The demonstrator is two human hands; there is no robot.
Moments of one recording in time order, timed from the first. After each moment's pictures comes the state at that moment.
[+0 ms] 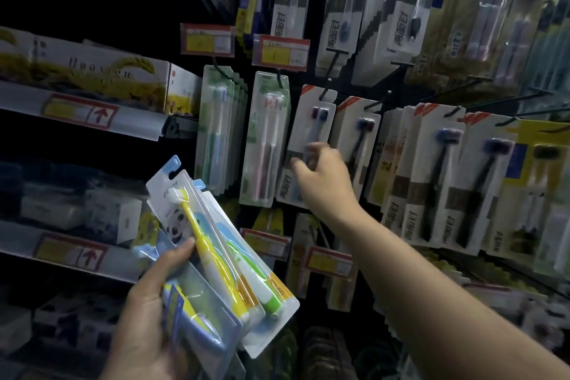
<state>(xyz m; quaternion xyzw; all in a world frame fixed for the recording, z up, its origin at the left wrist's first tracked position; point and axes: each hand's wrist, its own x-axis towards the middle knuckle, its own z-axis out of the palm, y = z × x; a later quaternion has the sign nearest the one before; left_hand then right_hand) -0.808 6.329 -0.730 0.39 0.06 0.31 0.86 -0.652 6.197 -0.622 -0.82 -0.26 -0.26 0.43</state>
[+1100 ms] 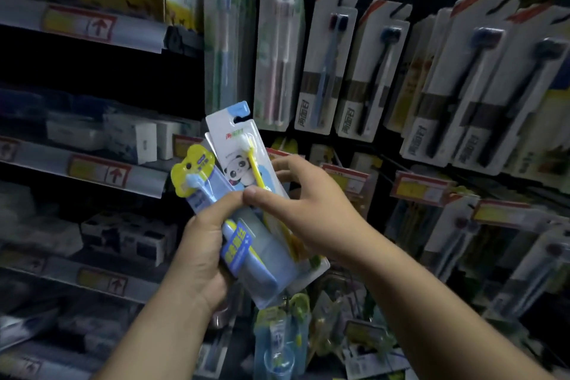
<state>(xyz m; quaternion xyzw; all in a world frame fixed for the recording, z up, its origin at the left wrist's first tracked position) -0.789 6.300 -0.781 0.38 0.05 0.17 0.91 -0.731 6.178 -0.730 -0.82 -0.35 -0.07 0.44</state>
